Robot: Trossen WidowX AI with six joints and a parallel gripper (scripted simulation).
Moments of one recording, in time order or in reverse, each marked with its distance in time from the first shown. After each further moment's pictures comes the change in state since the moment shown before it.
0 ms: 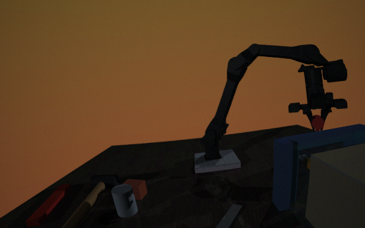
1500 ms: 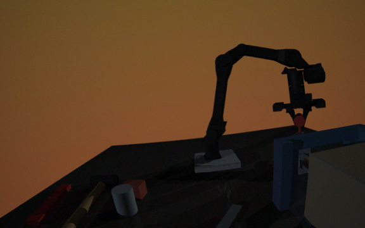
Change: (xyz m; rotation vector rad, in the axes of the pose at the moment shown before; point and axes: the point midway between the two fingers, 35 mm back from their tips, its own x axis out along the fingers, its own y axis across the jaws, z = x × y) arm -0.003 -0.060 -0.047 -0.021 0.027 -0.008
